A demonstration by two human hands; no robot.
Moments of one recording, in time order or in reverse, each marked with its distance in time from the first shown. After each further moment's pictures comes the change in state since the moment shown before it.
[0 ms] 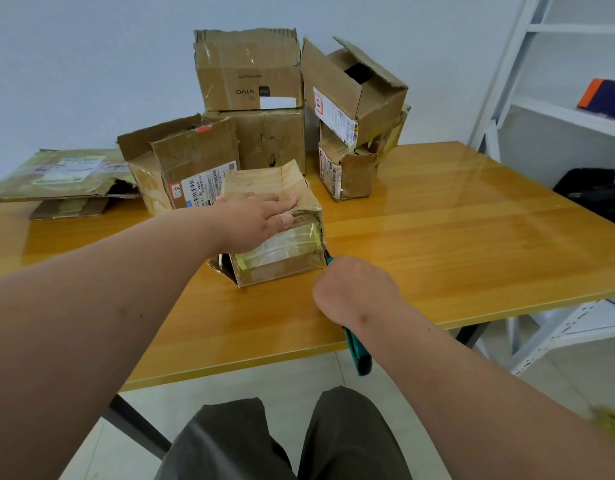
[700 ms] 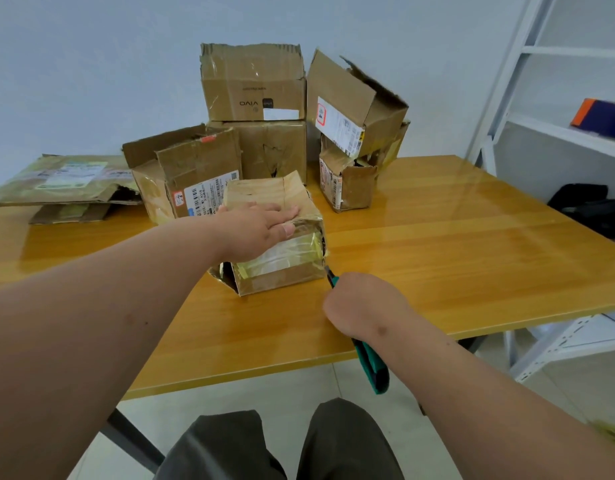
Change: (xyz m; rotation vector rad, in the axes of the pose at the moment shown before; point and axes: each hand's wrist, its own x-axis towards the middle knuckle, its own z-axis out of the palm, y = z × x) left_hand 0.003 -0.003 0.001 0.004 -0.007 -0.002; right_hand 0.006 0.010 -0.002 -0.111 -0.097 -0.032
